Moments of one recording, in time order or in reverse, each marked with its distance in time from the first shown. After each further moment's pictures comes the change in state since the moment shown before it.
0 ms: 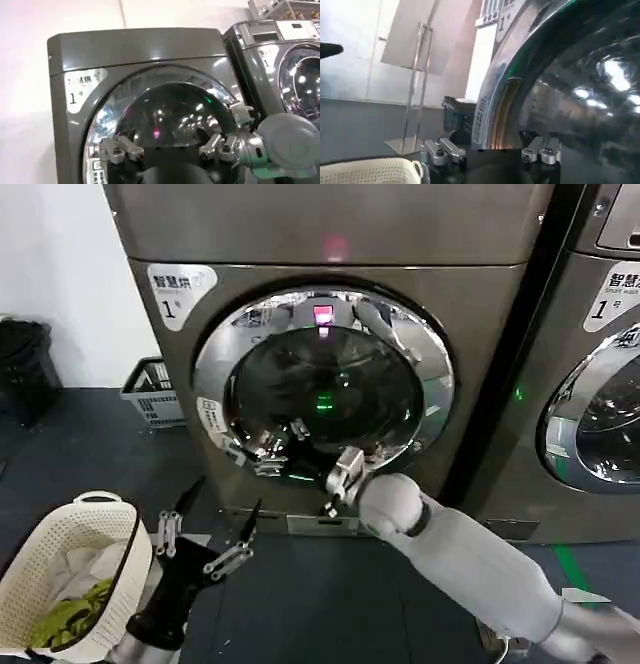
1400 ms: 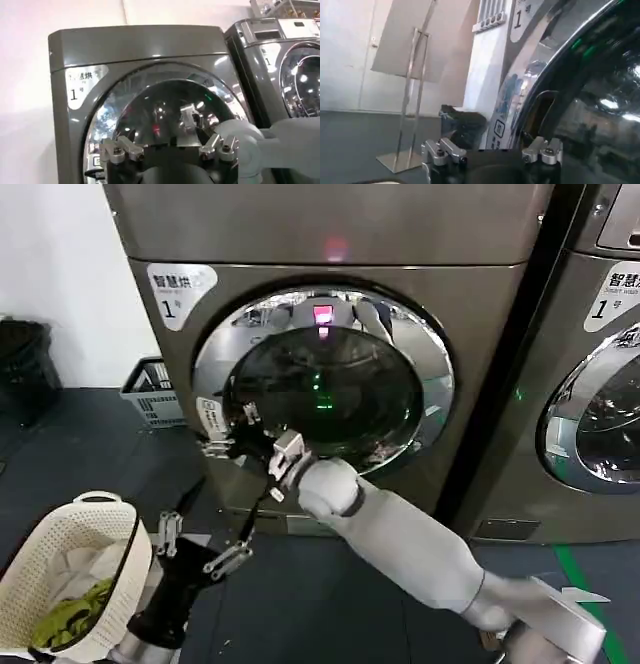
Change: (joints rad) left arm -0.016 -0.004 0.001 0.012 -0.004 0.003 0.000; right arm 0.103 0.227 -0.094 -0.167 -0.036 -0.013 0.092
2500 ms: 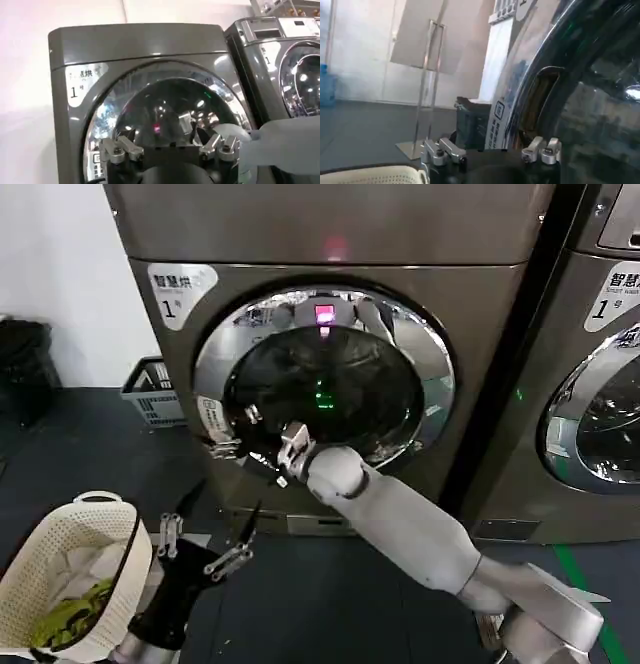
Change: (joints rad) left arm 0.005 0.002 0.001 0.005 -0.002 -0.002 0.000; right arm 0.047 0.101 0.004 -0.148 -0.012 0.020 -0.072
